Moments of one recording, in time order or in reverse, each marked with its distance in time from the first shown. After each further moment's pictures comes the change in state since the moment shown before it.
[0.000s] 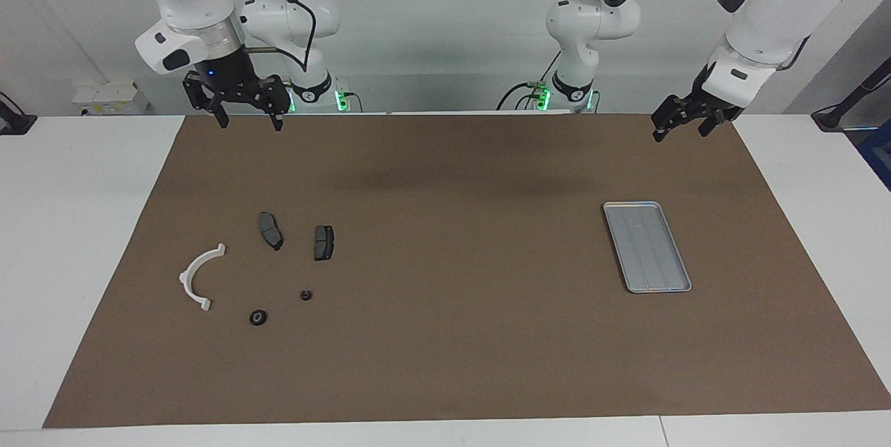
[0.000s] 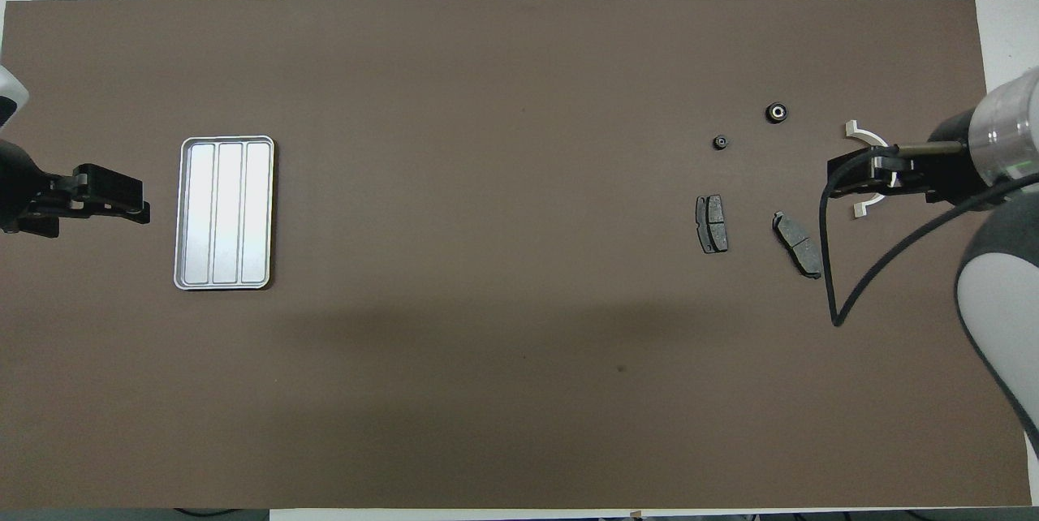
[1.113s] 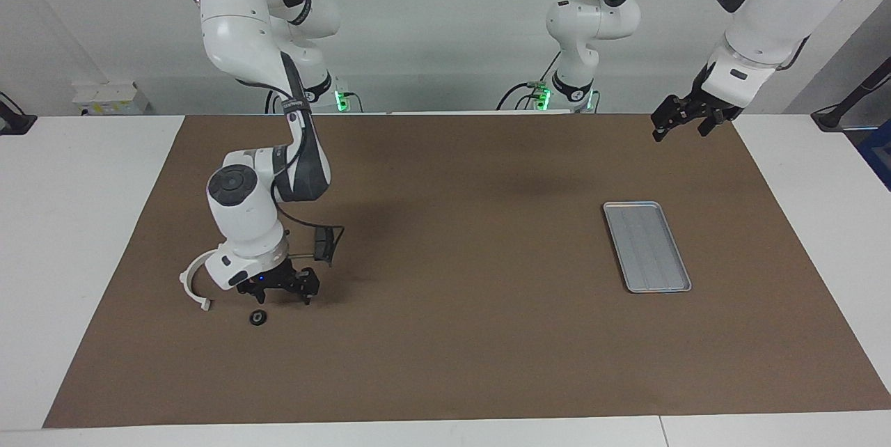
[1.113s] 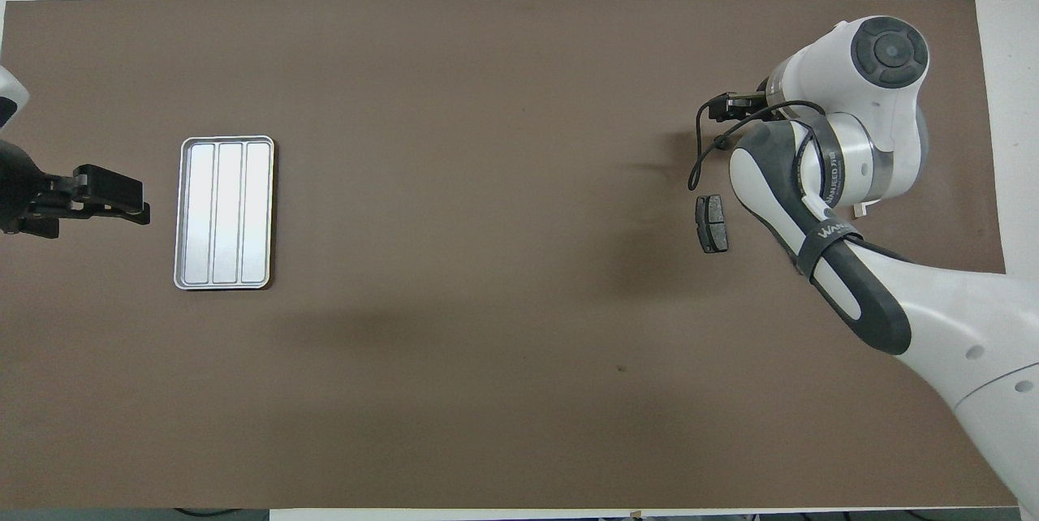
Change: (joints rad) left arm 0.000 0.000 0.000 0.000 0.000 -0.003 0.000; right arm -0.010 0.606 -0.012 0.010 -0.082 0.764 0.000
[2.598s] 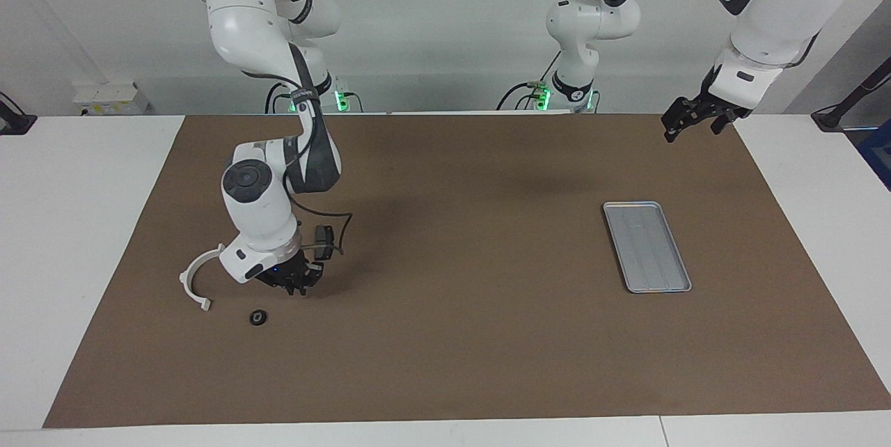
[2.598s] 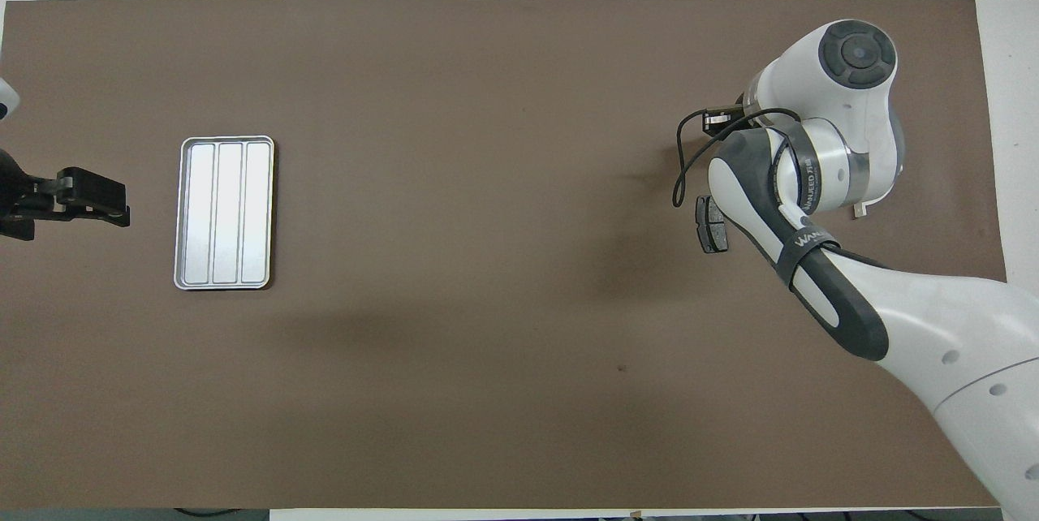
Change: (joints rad) left arm 0.007 0.000 0.001 -0.002 0.057 -0.002 0.000; right arm 0.040 0.026 0.002 -0.011 0.000 -0.030 -0.001
